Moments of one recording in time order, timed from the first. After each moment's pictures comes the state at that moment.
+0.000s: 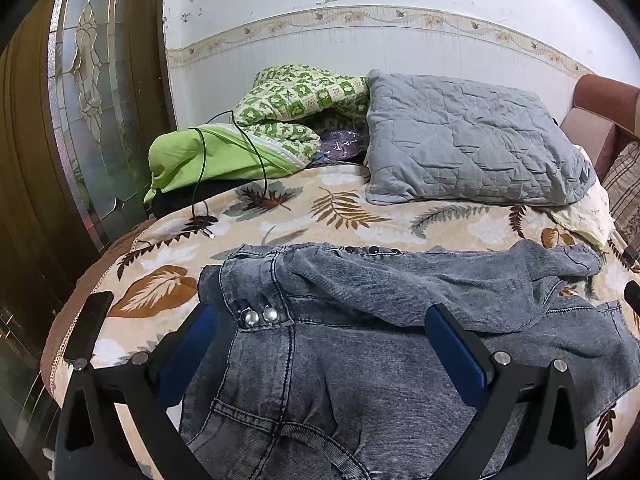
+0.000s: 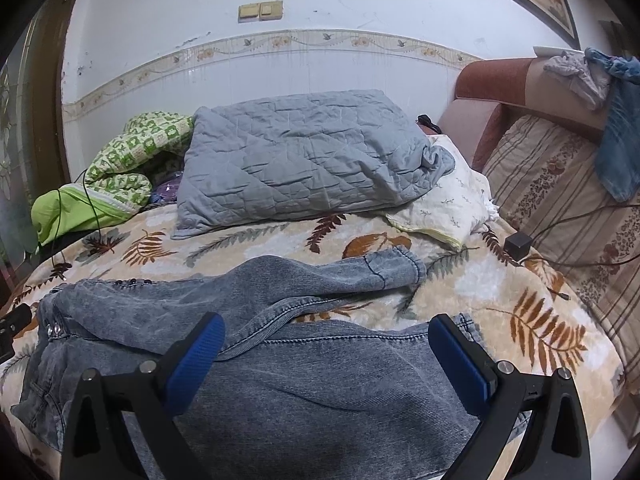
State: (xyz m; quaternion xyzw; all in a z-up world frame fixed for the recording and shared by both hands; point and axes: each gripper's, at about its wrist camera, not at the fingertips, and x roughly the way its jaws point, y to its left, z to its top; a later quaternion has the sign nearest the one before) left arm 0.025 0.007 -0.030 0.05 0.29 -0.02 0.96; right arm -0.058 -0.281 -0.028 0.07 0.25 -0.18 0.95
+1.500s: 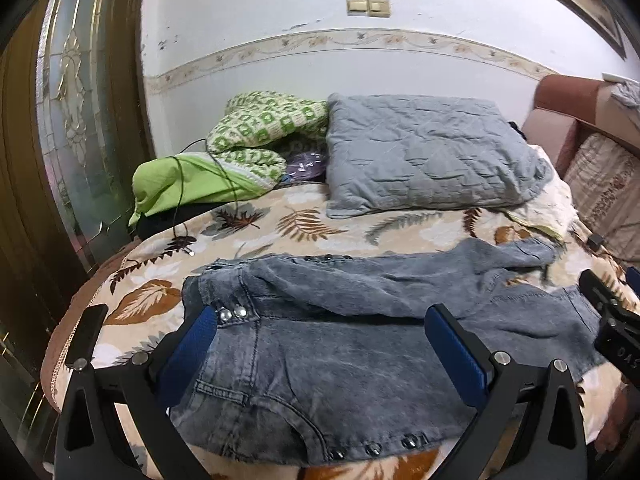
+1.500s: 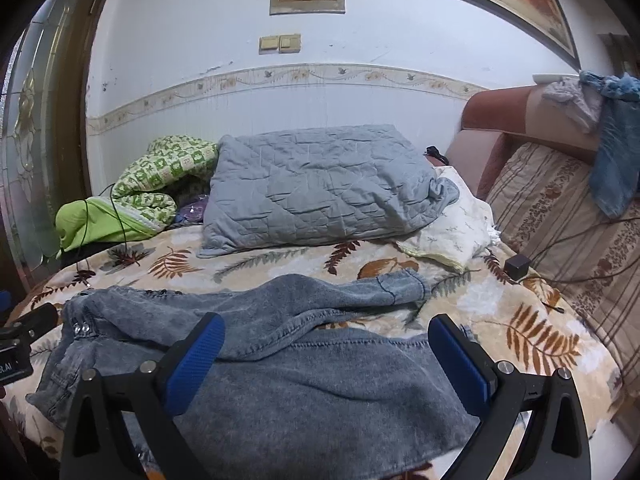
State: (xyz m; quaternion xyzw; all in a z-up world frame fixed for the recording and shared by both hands) left arm -0.040 -0.023 -0.004 0.06 0.26 -0.08 0.96; right arm -0.106 -0.247 -0.012 0.05 0.19 -0.17 0.97
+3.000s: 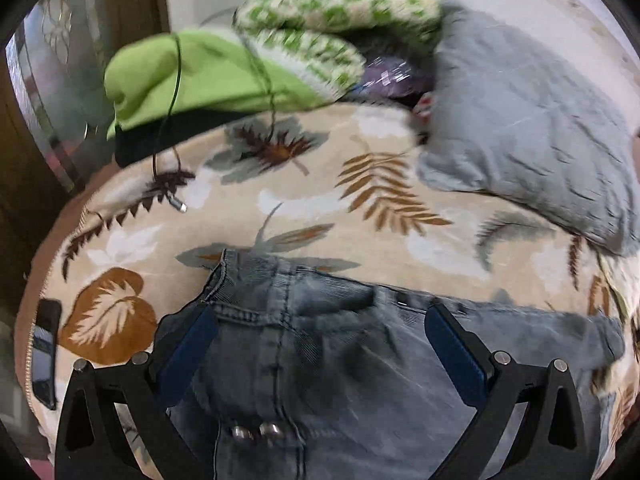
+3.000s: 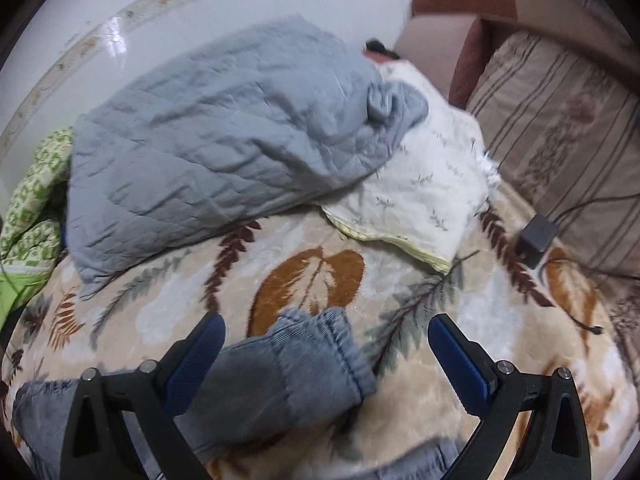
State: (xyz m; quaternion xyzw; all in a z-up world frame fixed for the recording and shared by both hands) left arm 0.228 0.040 -0.057 -0.04 0.47 0.01 0.88; right arm 0.111 -0.470 -0.061 0.17 0.34 -0.23 0.89
